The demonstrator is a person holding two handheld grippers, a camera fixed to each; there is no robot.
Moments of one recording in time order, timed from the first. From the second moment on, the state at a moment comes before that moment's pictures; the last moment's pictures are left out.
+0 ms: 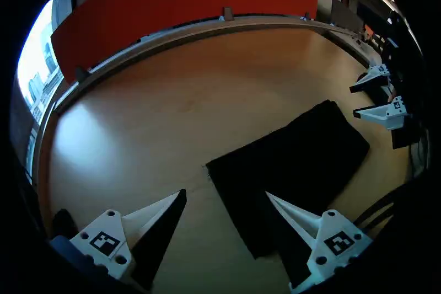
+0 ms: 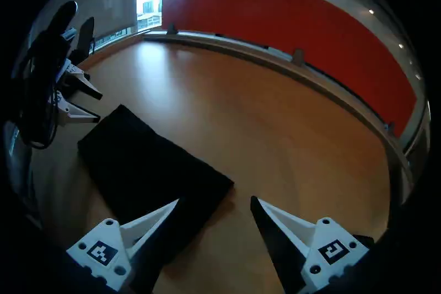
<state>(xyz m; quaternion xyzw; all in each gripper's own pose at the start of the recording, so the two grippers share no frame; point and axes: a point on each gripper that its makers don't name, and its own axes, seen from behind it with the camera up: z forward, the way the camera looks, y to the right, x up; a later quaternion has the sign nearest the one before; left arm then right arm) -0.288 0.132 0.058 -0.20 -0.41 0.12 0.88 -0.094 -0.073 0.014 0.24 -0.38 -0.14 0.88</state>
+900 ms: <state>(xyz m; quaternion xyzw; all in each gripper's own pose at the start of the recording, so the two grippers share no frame) -0.286 0.125 -0.008 -0.18 -0.42 0.08 0.89 -0.075 -0.077 -0.042 0.24 -0.38 -0.11 0.89</state>
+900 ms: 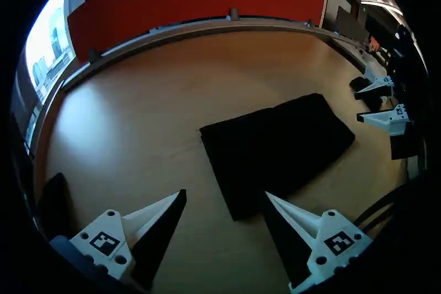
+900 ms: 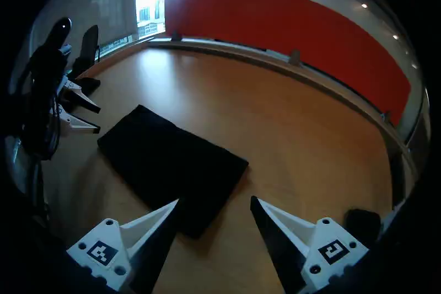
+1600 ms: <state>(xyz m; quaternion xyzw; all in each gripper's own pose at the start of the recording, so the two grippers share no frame) -0.287 0.117 -0.031 -0.16 -0.42 0.05 0.89 -0.082 -0.072 -0.056 0.25 -0.38 -0.12 0.88</state>
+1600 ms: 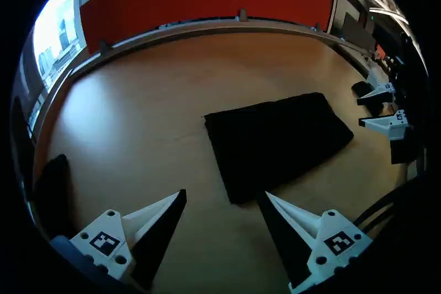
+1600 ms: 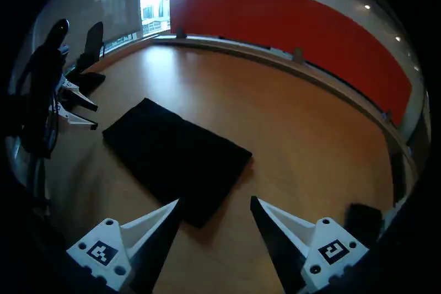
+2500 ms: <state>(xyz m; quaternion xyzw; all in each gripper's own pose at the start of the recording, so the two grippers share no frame) -0.286 0.081 -0.074 -0.09 -0.41 0.01 0.91 -0.102 -0.084 -0.070 0.31 -0.40 -0.16 0.85</state>
